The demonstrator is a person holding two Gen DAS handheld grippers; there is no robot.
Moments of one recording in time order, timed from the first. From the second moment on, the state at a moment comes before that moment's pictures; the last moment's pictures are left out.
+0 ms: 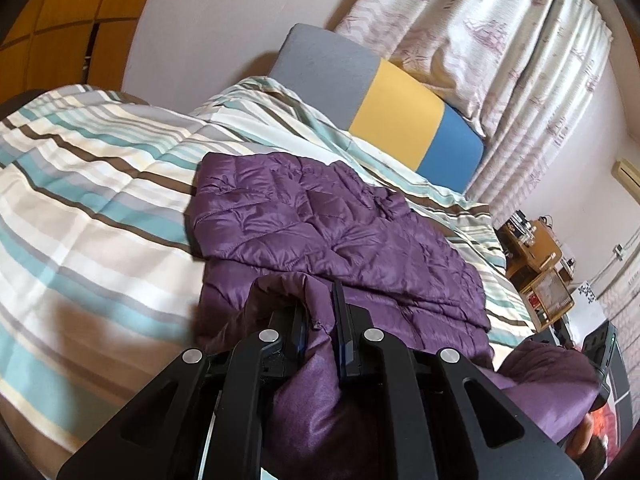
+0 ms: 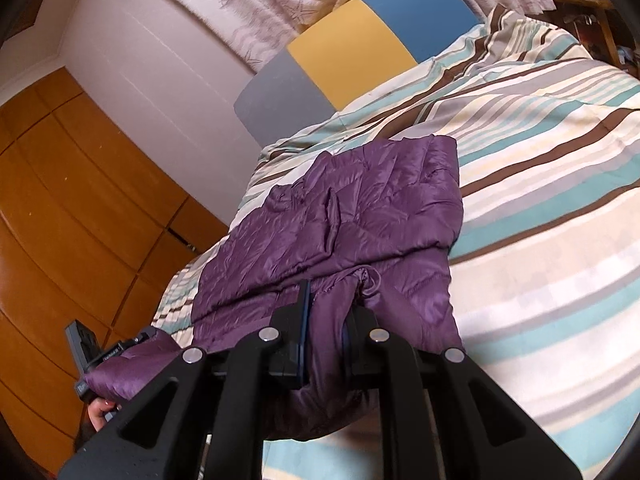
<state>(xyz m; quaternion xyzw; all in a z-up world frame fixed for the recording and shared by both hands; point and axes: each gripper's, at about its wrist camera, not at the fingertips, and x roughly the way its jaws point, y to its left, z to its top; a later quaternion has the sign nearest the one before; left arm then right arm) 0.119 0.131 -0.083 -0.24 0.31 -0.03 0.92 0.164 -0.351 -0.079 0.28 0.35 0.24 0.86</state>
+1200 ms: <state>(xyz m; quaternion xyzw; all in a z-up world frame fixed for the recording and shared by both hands) 0.130 0.167 -0.121 -0.27 0.26 0.05 0.93 0.202 -0.379 -0.136 0.34 0.33 0.17 0.86</state>
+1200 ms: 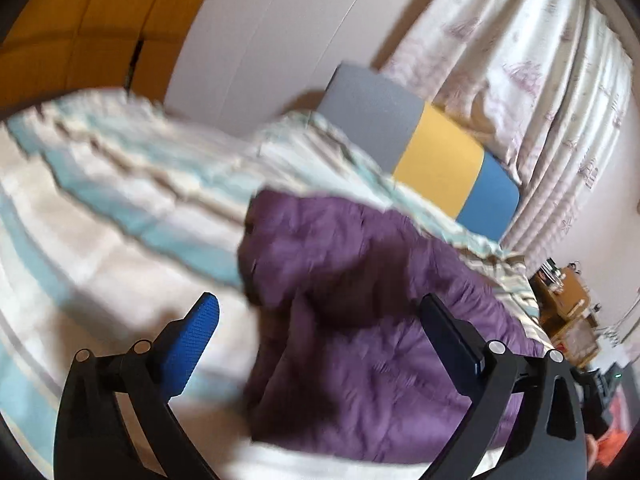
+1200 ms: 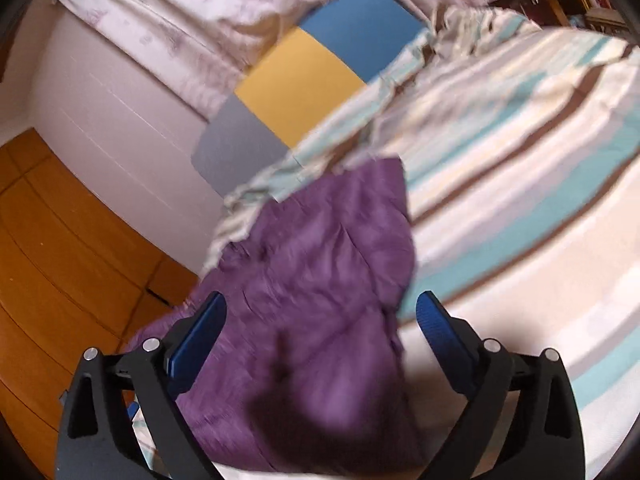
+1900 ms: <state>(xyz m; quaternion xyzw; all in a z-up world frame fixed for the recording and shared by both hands) 0.081 0.111 -0.156 -0.18 0.40 -0.04 0.90 0.145 -0.363 -0.147 0.25 0.42 0.25 0.83</state>
